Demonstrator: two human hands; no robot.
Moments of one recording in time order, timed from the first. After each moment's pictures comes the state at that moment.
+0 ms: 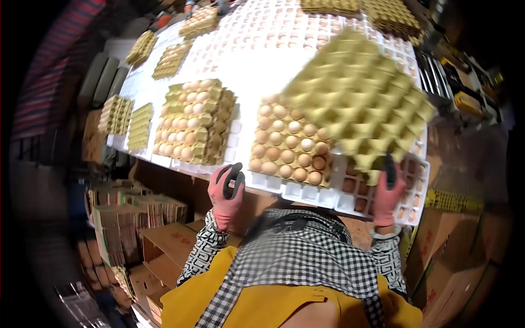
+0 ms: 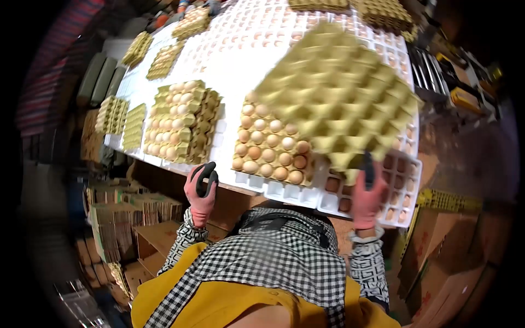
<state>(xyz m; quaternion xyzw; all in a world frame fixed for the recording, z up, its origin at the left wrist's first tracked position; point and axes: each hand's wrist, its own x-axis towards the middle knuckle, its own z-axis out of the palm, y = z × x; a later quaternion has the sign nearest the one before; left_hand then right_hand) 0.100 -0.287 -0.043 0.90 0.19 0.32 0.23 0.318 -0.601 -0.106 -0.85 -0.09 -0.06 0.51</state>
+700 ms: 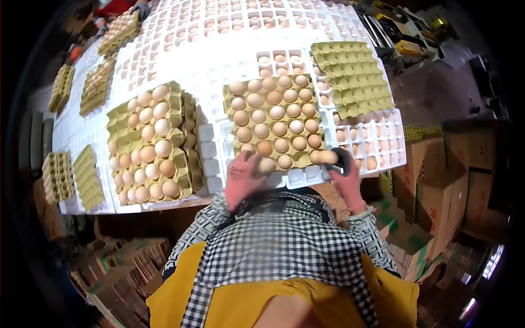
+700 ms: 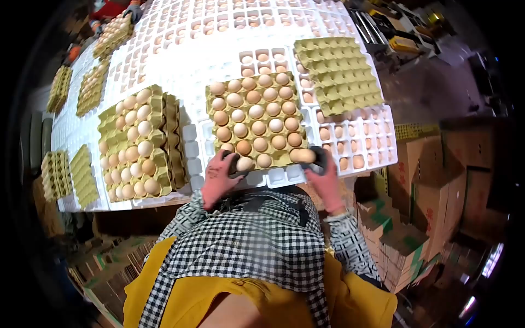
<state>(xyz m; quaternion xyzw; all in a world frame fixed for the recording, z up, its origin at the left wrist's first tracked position) 0.139 -0.193 -0.159 0.94 0.02 -0.02 0.34 0.208 -0.495 -0.131 -0.80 -0.06 0.07 0.59</state>
